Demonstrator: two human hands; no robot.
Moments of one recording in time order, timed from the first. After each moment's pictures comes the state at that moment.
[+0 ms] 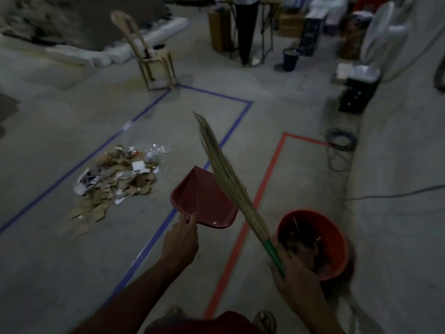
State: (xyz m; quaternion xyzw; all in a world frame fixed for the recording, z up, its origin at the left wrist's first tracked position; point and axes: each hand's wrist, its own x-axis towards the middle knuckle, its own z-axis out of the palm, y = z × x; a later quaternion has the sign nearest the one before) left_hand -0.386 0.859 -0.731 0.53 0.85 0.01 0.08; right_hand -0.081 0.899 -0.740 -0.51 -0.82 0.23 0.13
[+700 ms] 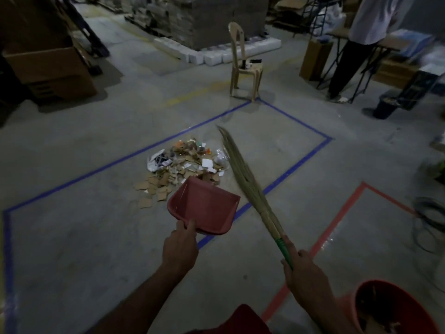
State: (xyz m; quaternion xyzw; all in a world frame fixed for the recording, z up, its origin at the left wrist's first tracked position) left_hand -0.667 0.672 -0.735 0.32 0.94 0.08 0.08; right_hand -0.400 0.844 -0.715 -0.42 -0.89 0.16 0.01
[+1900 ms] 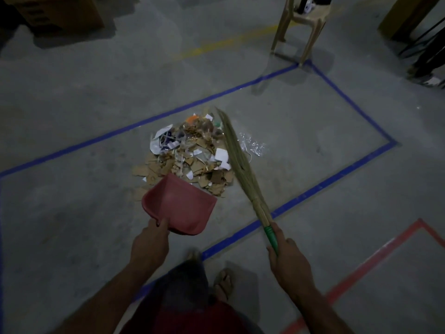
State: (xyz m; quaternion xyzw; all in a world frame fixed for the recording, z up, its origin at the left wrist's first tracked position) left_hand -0.998 0.863 -0.838 0.22 0.96 0.03 0.18; right_hand -0.779 1.145 -0.782 -0.37 -0.89 0.25 -0.11
